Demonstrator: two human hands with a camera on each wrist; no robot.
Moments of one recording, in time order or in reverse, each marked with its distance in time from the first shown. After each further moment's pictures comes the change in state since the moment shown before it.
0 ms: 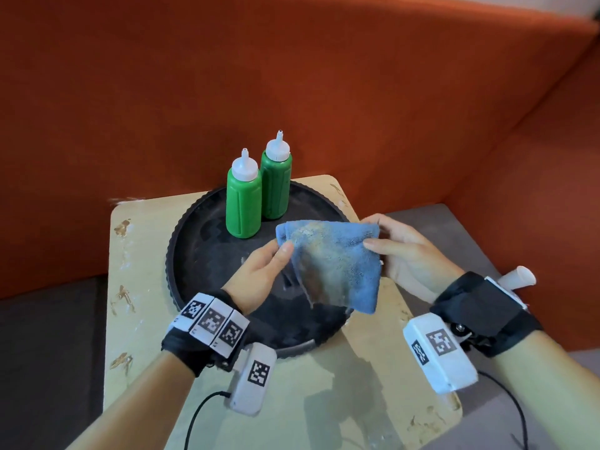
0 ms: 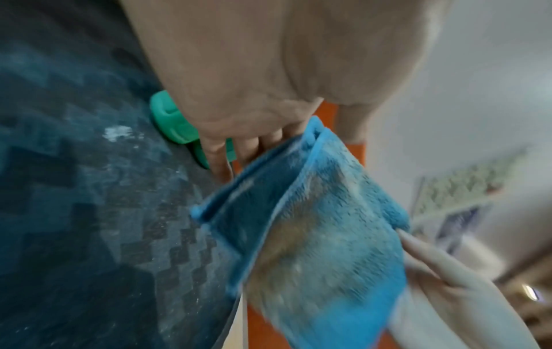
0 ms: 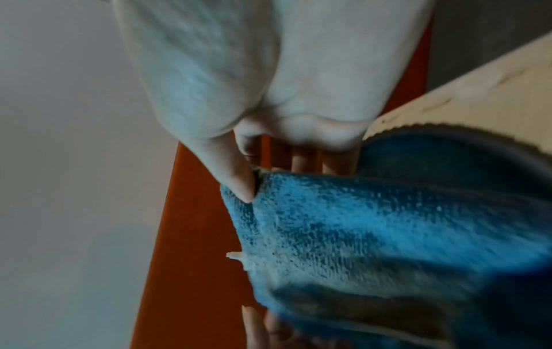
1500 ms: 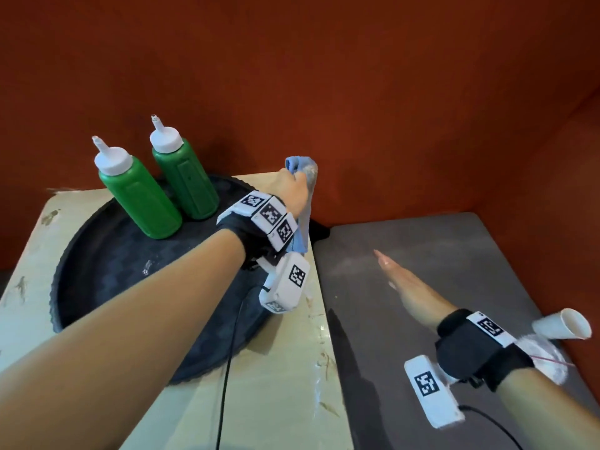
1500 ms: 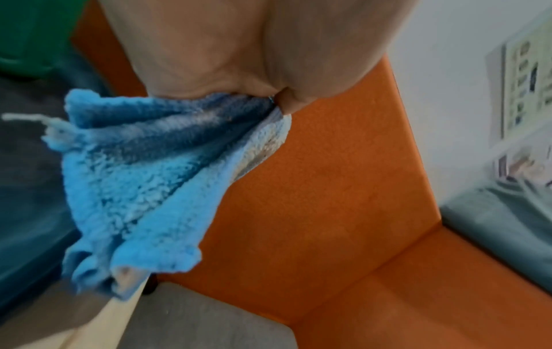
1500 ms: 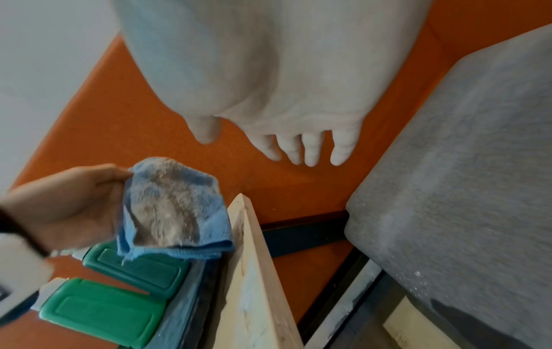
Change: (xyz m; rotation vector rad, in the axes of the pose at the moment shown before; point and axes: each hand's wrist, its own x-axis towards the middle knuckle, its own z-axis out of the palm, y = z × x) left_hand 0.235 0.028 0.177 0.569 0.495 -0.365; right_hand 0.024 0.078 -0.262 -0.518 -0.007 0.275
